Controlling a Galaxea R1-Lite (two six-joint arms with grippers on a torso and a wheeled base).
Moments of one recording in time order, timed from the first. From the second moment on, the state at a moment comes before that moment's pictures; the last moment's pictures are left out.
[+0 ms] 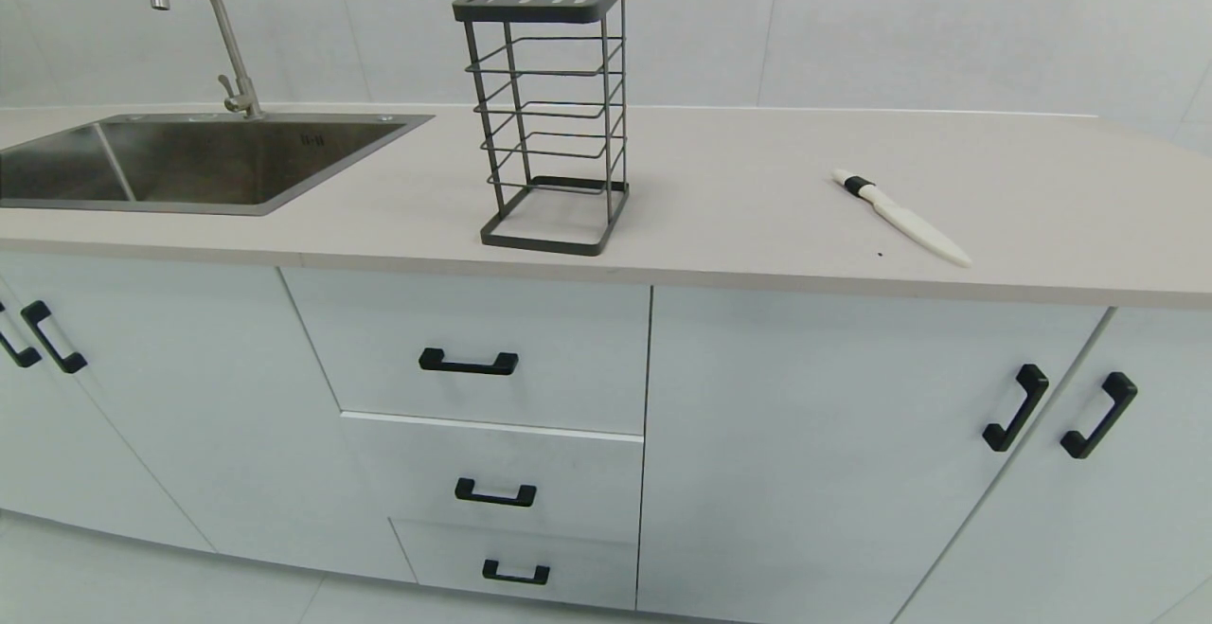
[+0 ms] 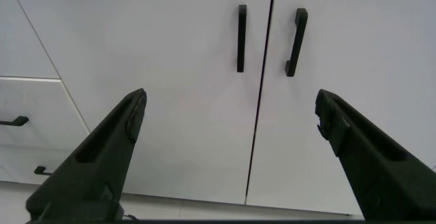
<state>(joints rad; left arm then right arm) 0.00 0.00 0.00 0.00 -0.05 0.01 0.00 0.00 0.00 0.00 0.02 0.01</state>
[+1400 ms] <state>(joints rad) 0.00 0.00 0.00 0.00 -0.04 0.00 0.00 0.00 0.00 0.00 0.02 0.01</state>
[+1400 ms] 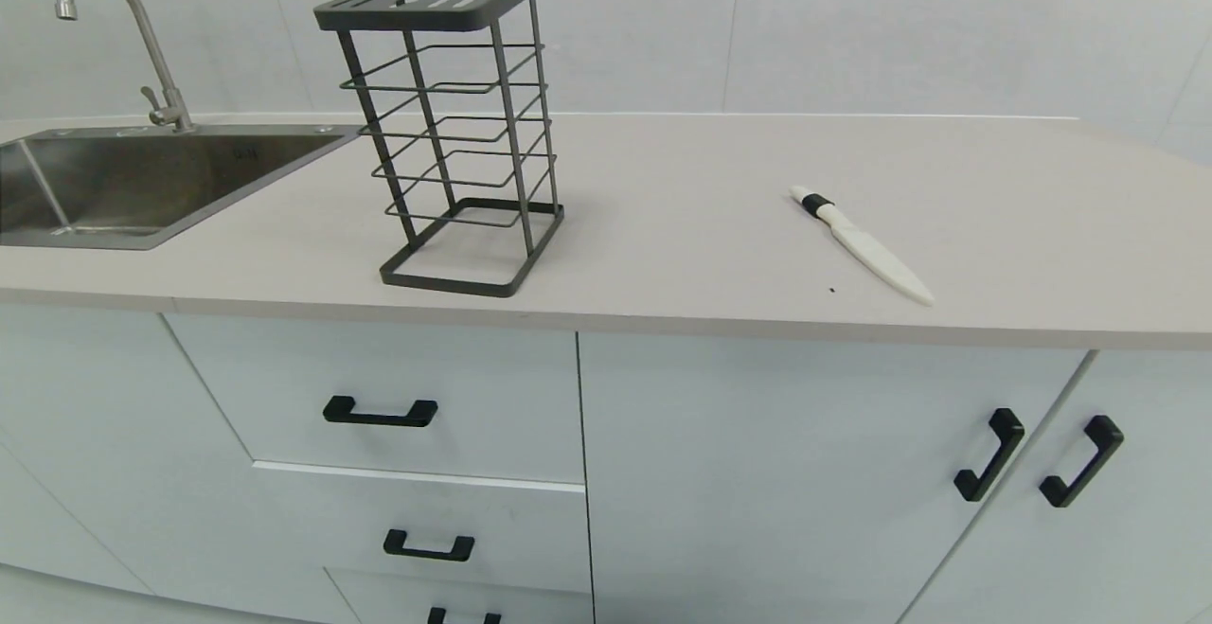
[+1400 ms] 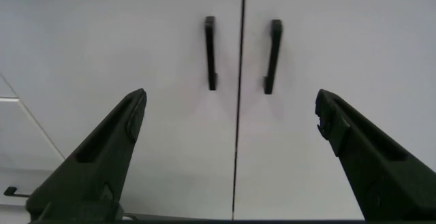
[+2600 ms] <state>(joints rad) 0.00 0.00 0.00 0.00 -0.03 0.00 0.00 0.00 0.00 0.00 0.02 0.01</state>
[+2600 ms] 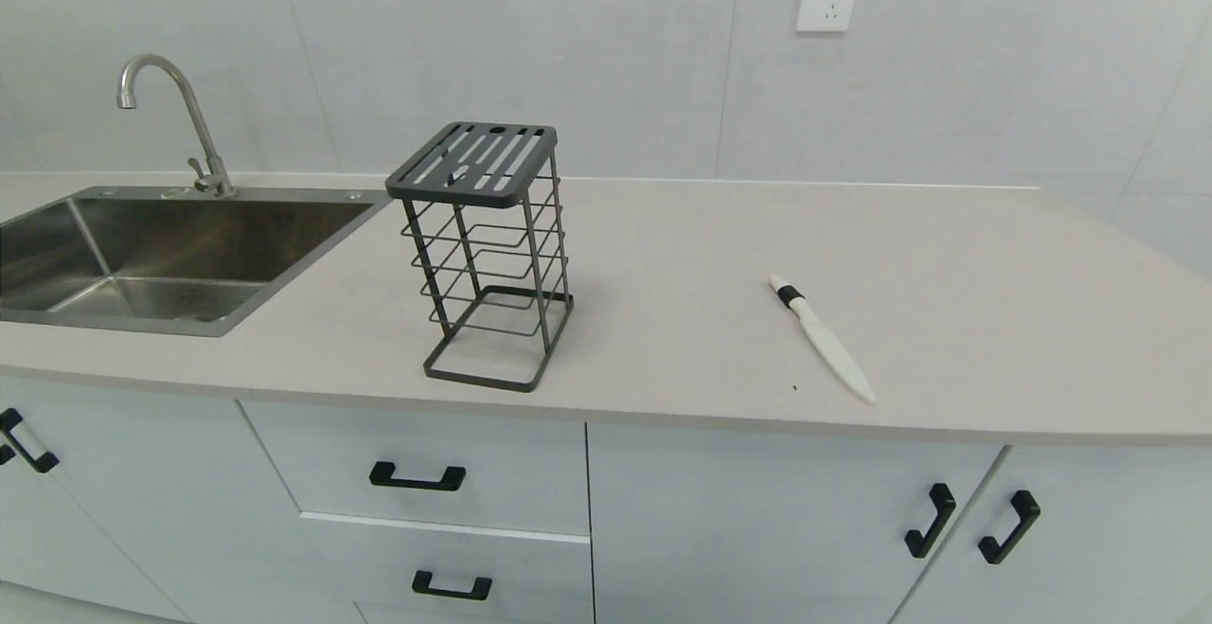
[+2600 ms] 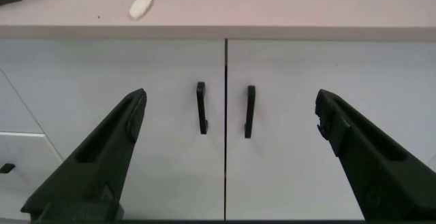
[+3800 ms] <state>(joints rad) 0.00 0.00 0.00 0.00 -0.03 0.00 0.00 0.00 0.00 0.00 0.02 0.01</state>
